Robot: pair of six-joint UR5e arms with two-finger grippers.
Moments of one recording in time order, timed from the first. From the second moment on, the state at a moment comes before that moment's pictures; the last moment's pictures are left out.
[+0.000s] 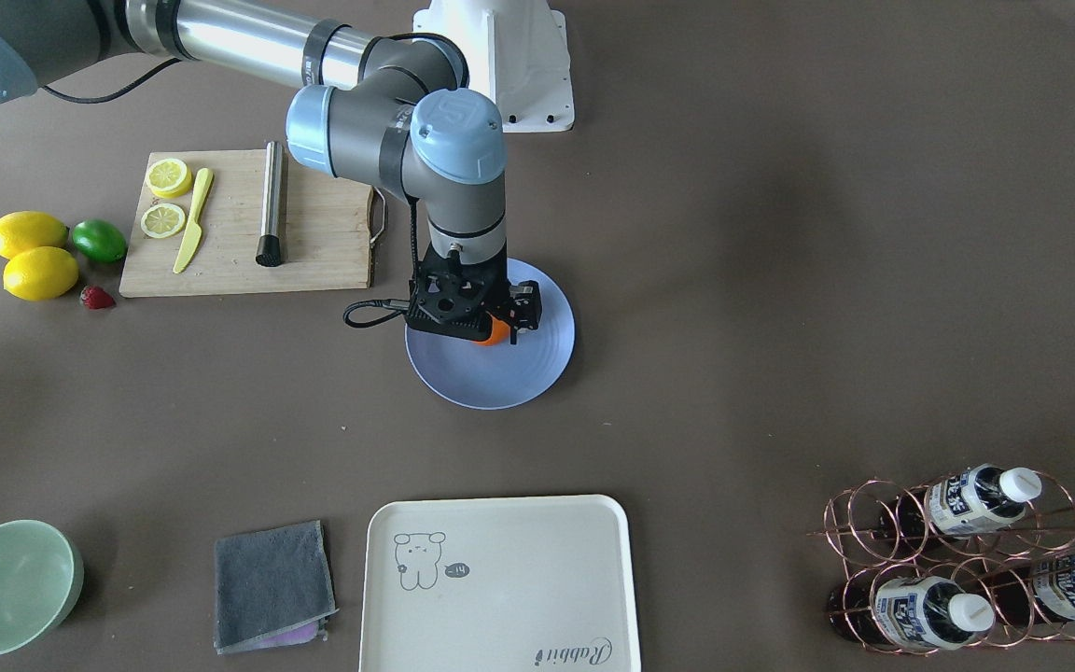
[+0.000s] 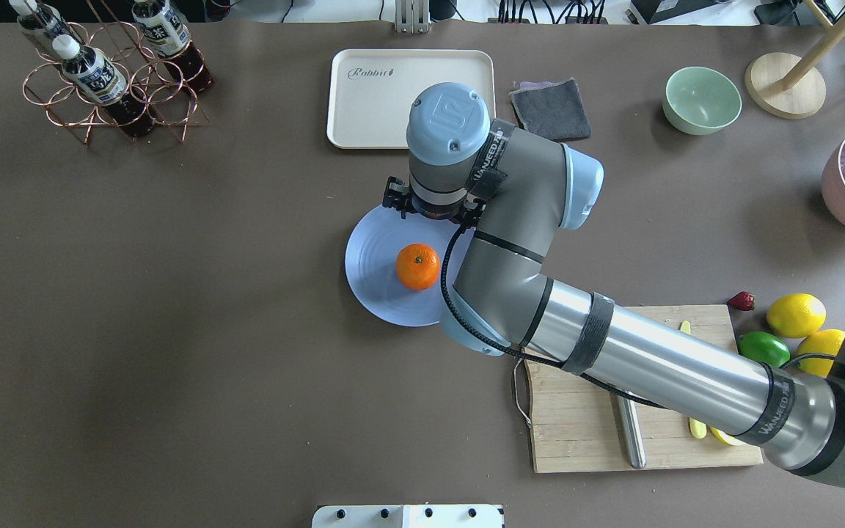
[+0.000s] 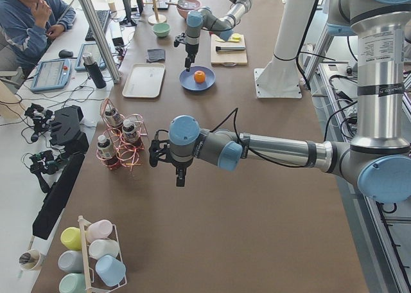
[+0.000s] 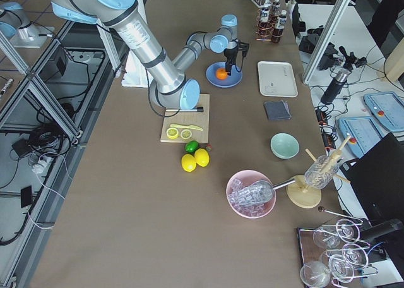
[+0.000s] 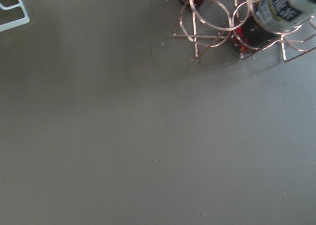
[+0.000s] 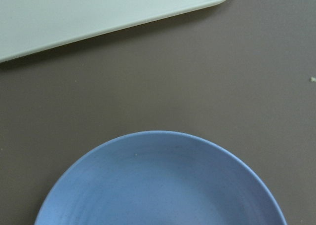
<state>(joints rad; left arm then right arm) -1.50 -1.46 -1.75 -1.82 -2.46 -0.30 0.61 -0.73 1.44 -1.52 1.86 1.37</state>
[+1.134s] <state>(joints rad) -1.59 -1.40 -1.72 -1.58 -2.34 0.10 1.25 -1.43 1.73 -1.52 2.15 0.28</state>
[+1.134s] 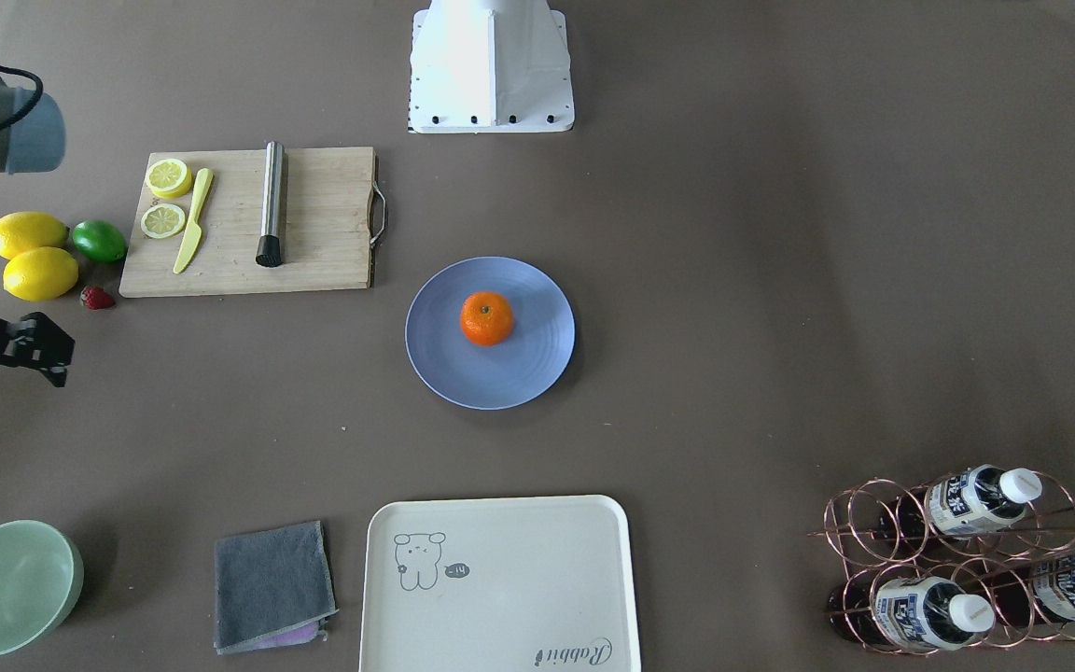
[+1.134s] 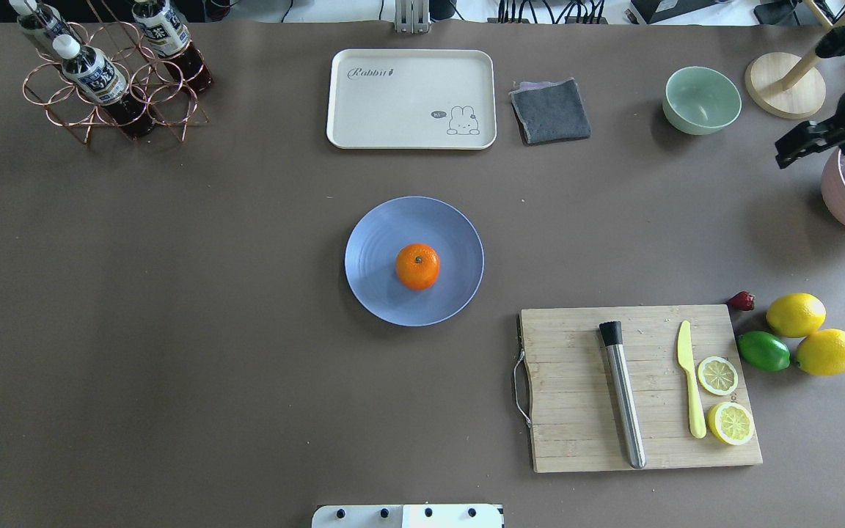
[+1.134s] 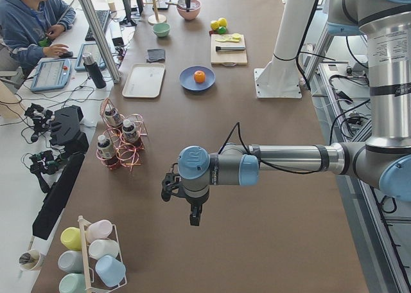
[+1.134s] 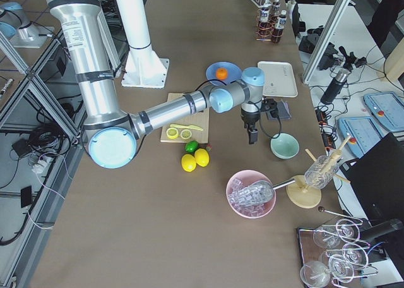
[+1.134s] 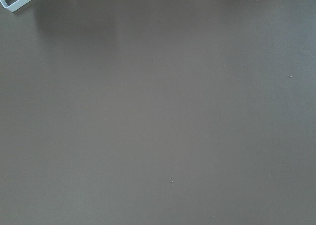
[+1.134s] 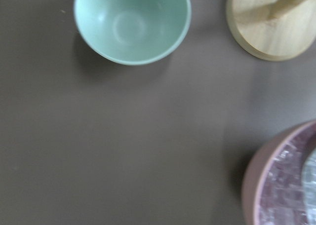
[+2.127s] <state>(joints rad) -1.59 -1.40 -1.72 -1.58 -2.34 0.09 1.64 -1.70 1.63 -1.53 2.24 -0.07</state>
